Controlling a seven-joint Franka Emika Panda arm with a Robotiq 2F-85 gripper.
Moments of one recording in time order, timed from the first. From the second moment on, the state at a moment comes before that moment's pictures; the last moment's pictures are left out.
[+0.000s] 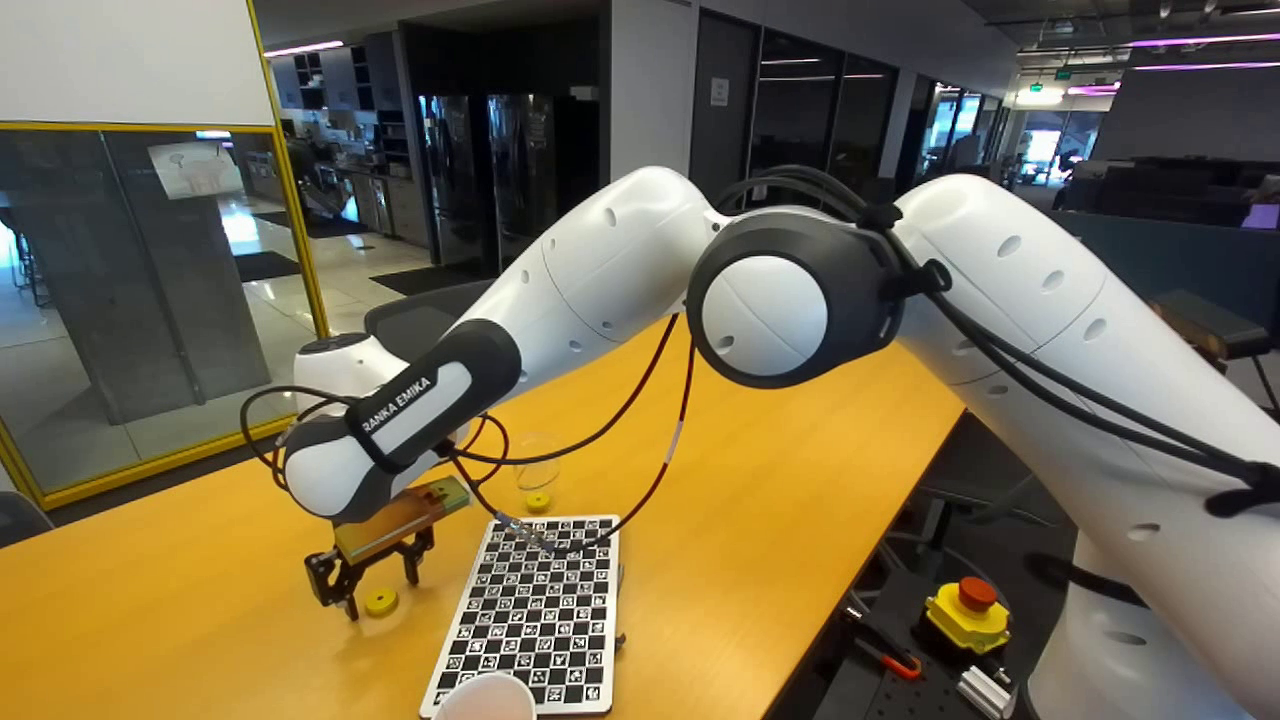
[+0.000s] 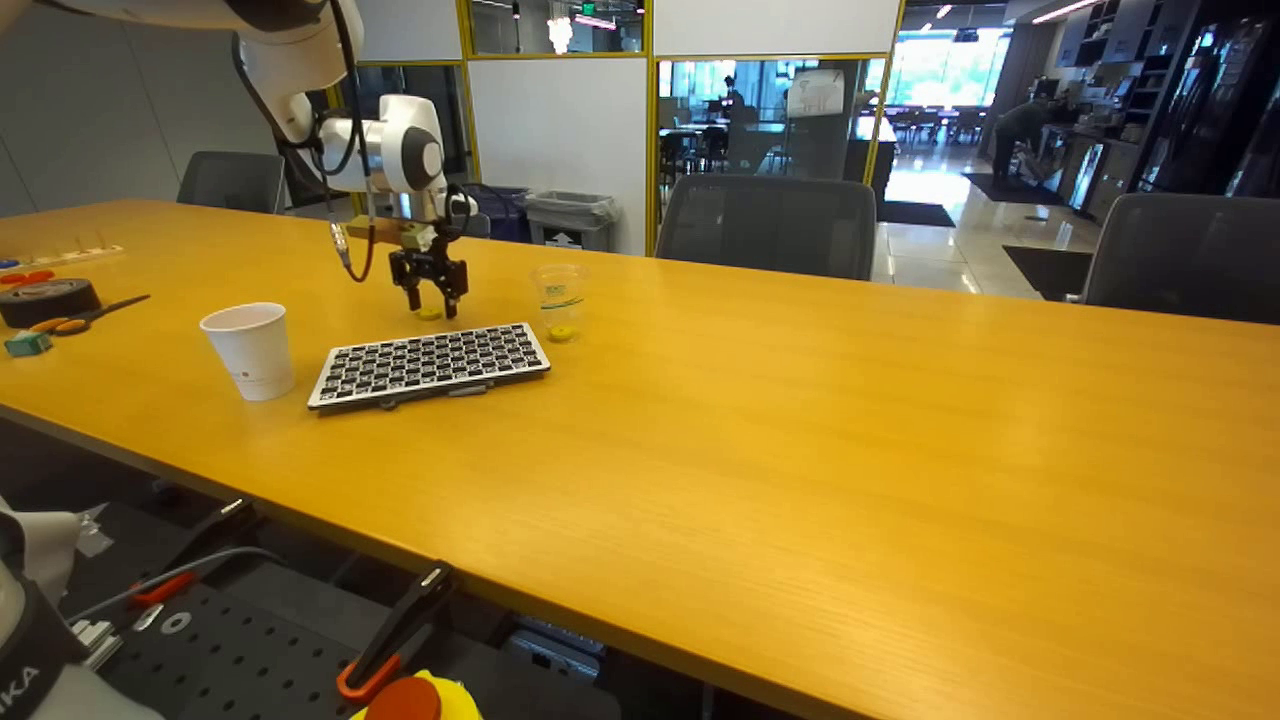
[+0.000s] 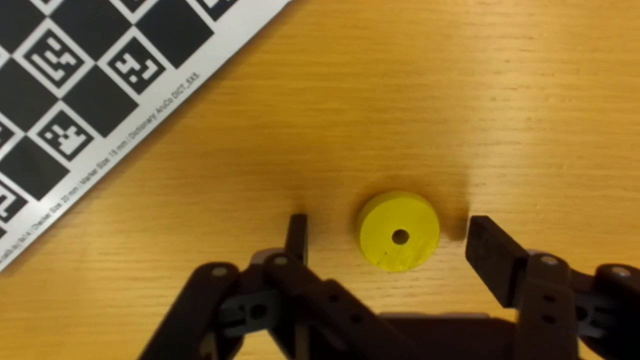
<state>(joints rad) 0.34 0.92 0.09 -1.35 -0.07 2.27 0.38</state>
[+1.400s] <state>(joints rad) 0.28 0.77 -0.02 -1.40 -0.07 2.26 0.38</state>
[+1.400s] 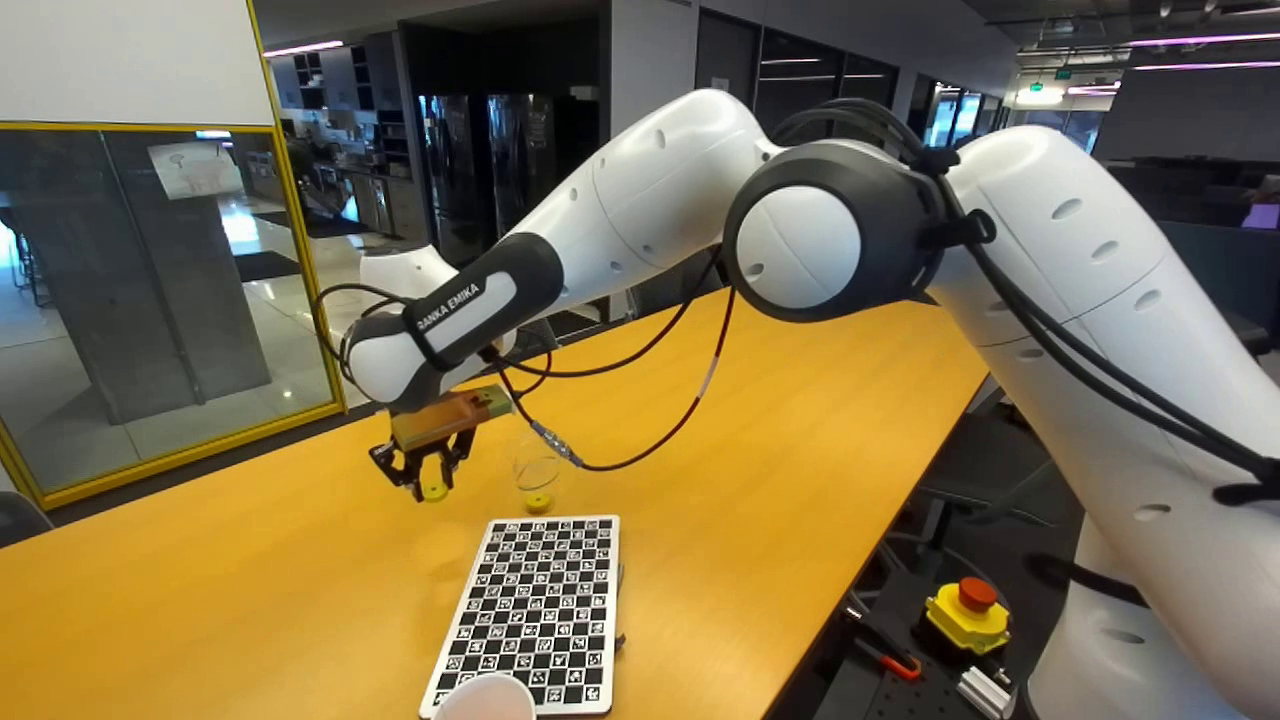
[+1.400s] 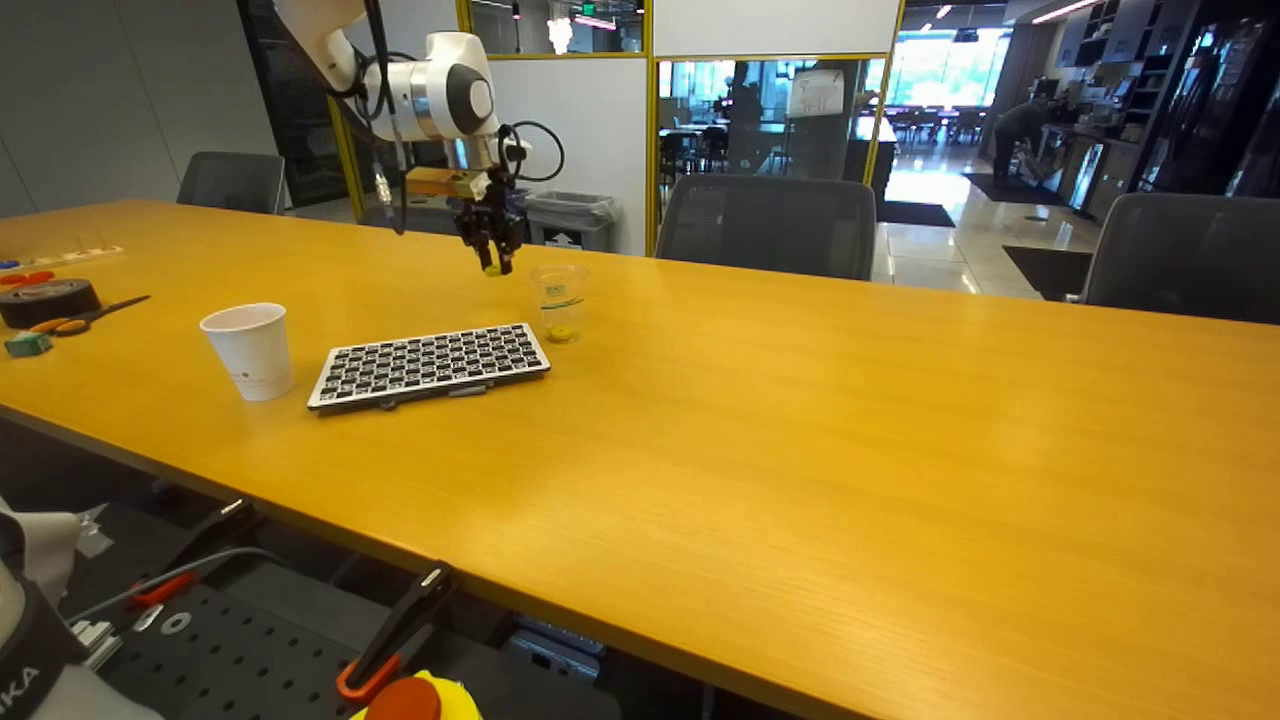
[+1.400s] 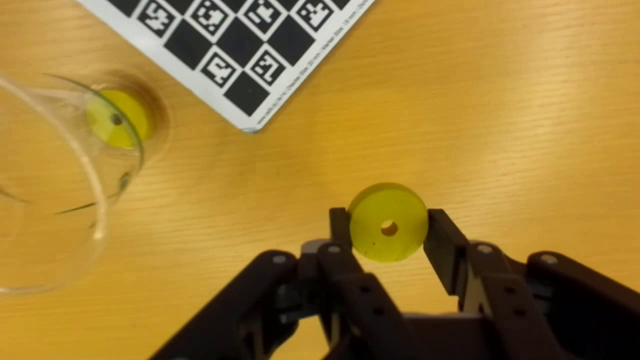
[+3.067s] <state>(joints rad) 0.17 0.44 -0.07 -1.80 -0.12 2.27 0.45</state>
